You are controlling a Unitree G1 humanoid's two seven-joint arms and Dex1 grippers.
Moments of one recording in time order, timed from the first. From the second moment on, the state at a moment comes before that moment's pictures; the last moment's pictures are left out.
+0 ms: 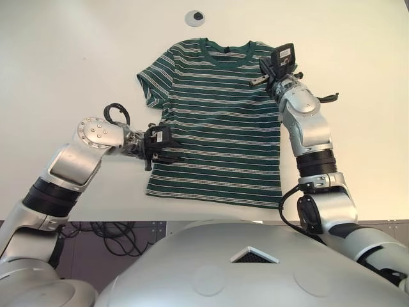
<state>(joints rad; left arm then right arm) -0.10 0.86 -0.43 -0.17 -0.18 0.38 -1.10 -0.34 -0.13 0.00 0.29 0.09 0.27 0.17</state>
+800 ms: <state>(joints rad) -0.08 0.86 -0.43 -0.18 -0.18 0.38 -1.08 -0.53 -0.18 -0.53 0.71 0.74 0.65 0.20</state>
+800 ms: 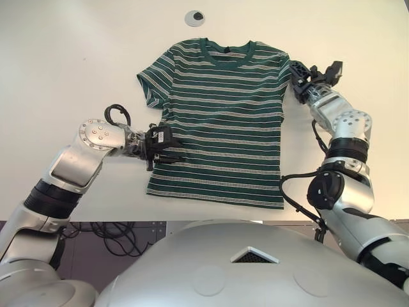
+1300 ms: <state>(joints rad) -0.10 0.86 -0.44 -0.17 -0.18 0.38 -1.09 -0.60 -0.18 -0.52 0.80 0.70 0.55 0.27</state>
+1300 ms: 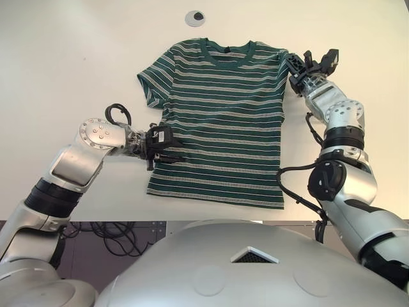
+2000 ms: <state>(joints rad) -0.09 0.85 -0.44 -0.20 -0.18 0.40 -1.07 -0.44 -0.29 0.27 0.28 -0.25 0.29 0.21</state>
